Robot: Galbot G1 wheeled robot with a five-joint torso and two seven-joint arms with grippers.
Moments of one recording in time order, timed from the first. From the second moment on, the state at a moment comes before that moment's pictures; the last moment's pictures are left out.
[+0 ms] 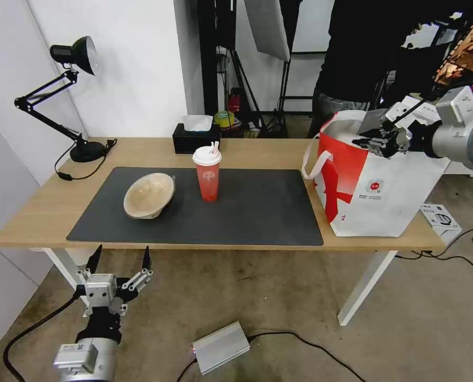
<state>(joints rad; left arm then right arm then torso) 1.84 -1.52 -0.65 -2.36 0.01 -0.05 -0.01 -0.07 0.28 -0.24 1.83 0.79 -0.68 -0.36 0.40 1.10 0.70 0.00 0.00</state>
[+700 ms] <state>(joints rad) 1.84 -1.52 -0.65 -2.37 0.02 -0.05 -0.01 -0.02 0.30 -0.20 1.85 0.87 -0.68 -0.30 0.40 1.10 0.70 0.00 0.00</state>
